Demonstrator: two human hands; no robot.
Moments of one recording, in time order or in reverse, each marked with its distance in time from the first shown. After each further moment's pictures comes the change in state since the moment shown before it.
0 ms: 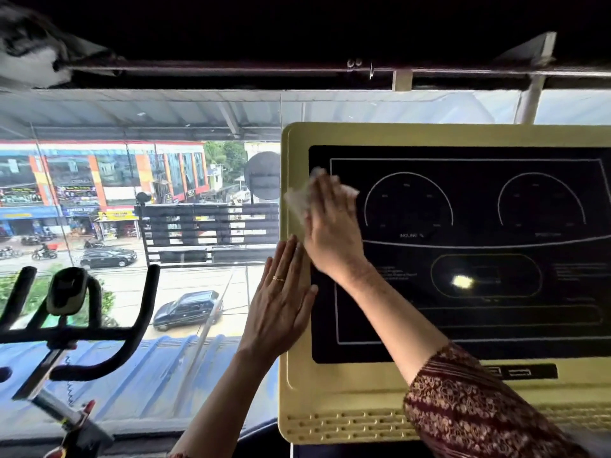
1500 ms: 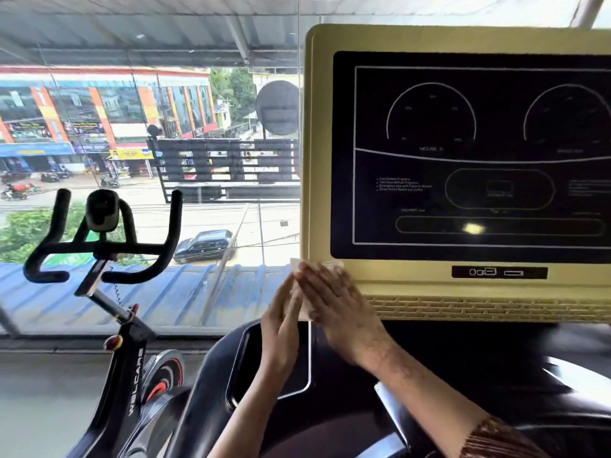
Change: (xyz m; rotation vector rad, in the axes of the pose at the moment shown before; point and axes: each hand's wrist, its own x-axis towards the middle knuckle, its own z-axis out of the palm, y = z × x) left_hand -0.160 0.067 -0.025 -0.993 0.128 -0.935; right_hand -0.252 -0.031 0.025 -0.223 -0.268 -0.383
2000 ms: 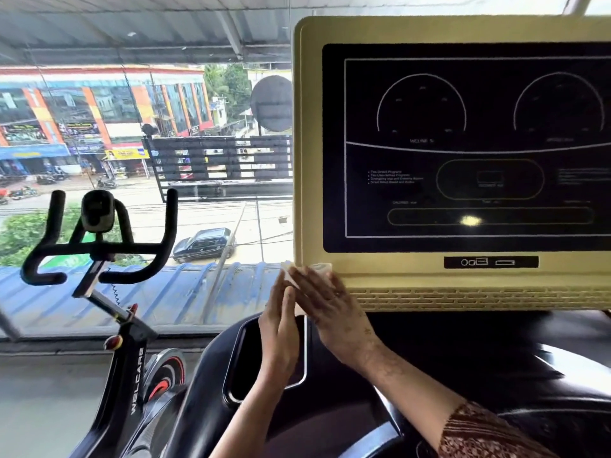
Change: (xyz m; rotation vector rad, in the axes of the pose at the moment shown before) left_hand -0.008 -0.004 0.007 0.140 0.075 0.025; right_hand -0.009 -0.008 0.011 -0.040 0.095 -0.059
